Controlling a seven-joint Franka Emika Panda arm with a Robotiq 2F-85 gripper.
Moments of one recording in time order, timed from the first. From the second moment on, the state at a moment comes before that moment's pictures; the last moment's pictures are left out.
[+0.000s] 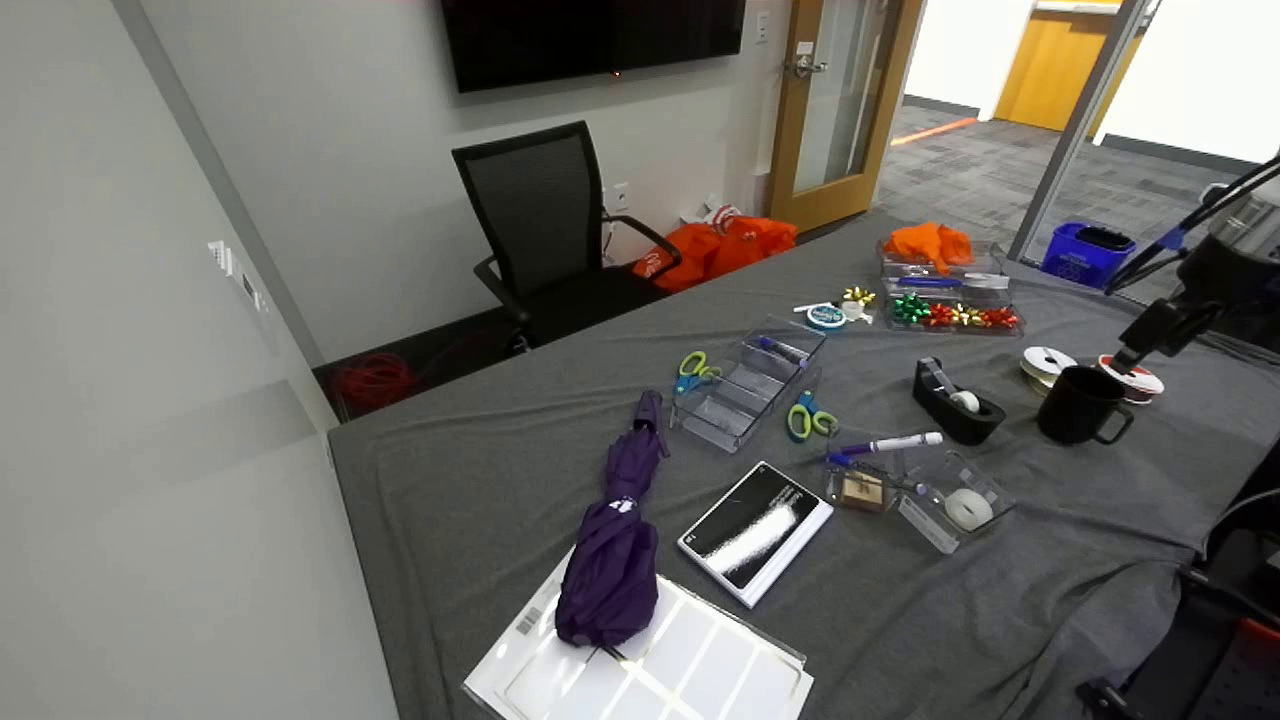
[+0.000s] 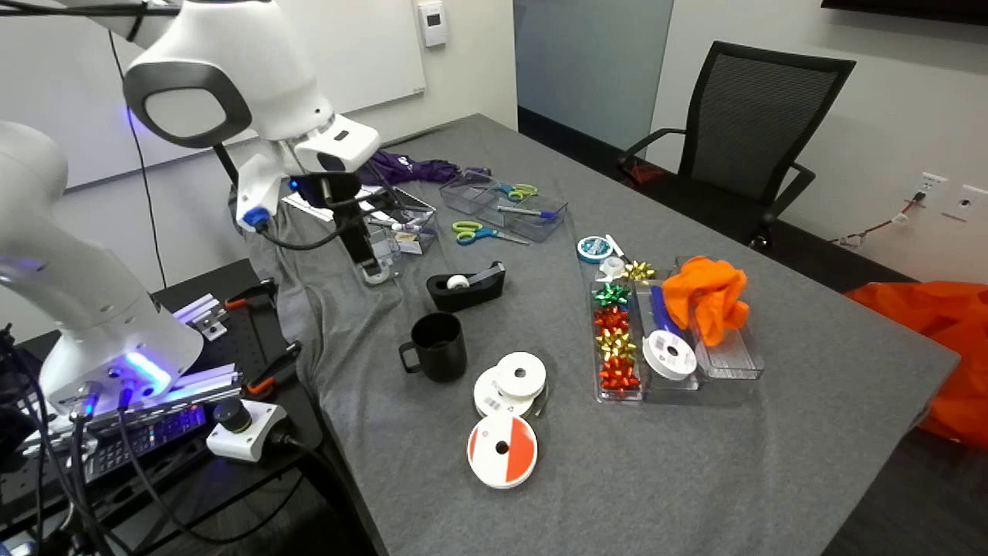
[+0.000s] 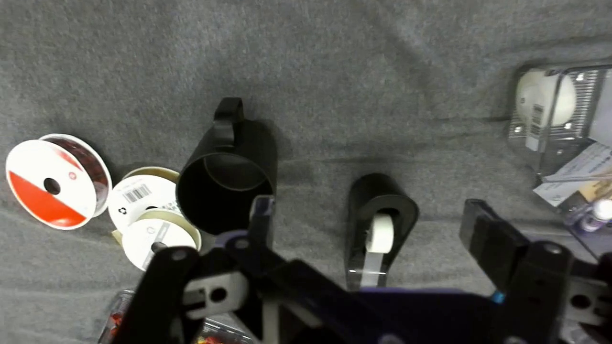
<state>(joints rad) -0.18 -0.34 -0.33 -2.76 -0.11 2.57 -0.24</state>
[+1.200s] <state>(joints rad) -0.26 -0.11 -0.35 -2.76 -0.05 2.87 -0.40</state>
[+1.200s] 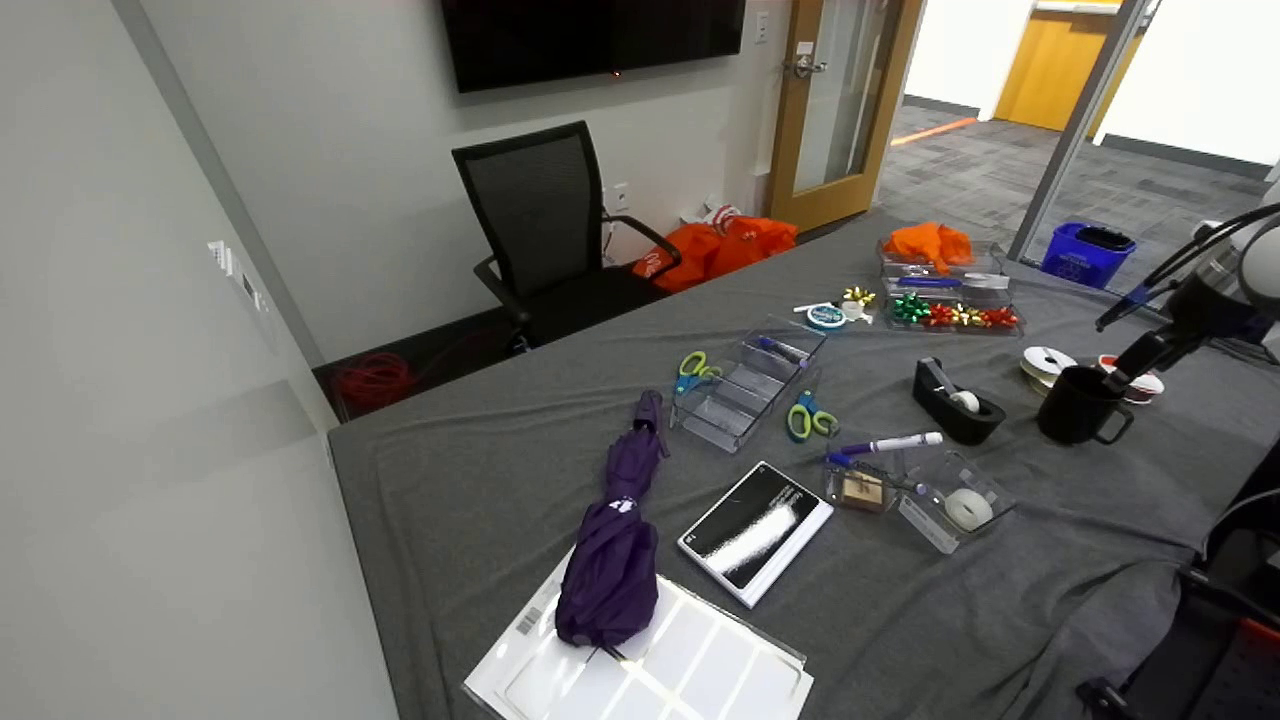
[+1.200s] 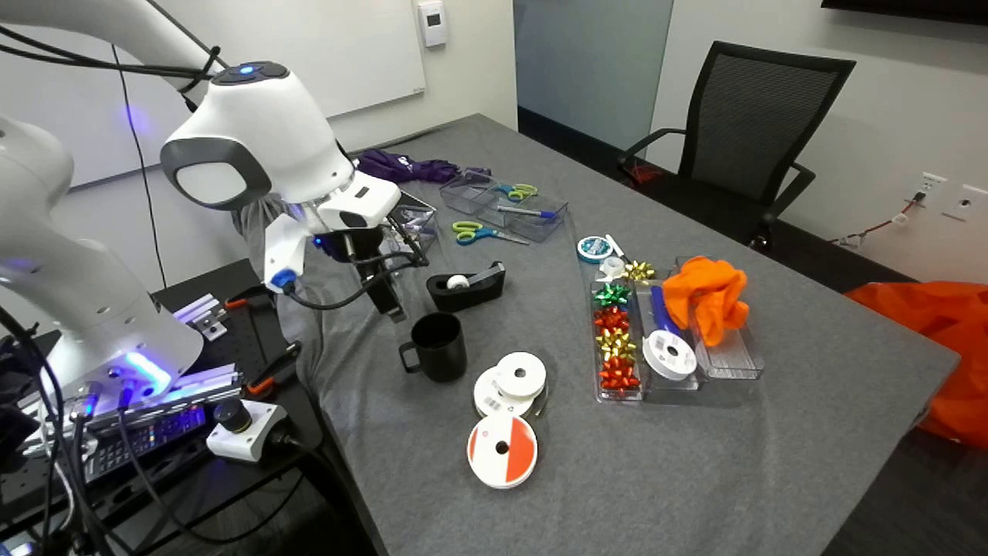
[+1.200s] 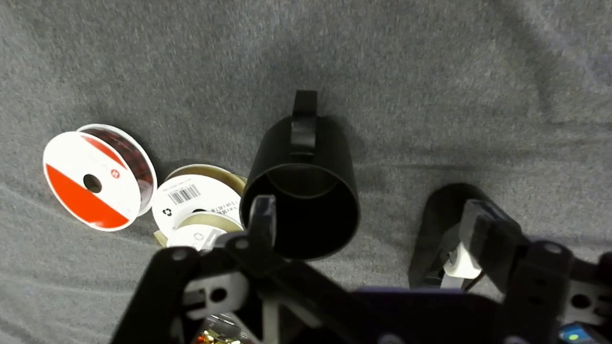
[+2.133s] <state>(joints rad) -0.25 0.17 -0.35 -2.74 0.03 3.09 -0.53</state>
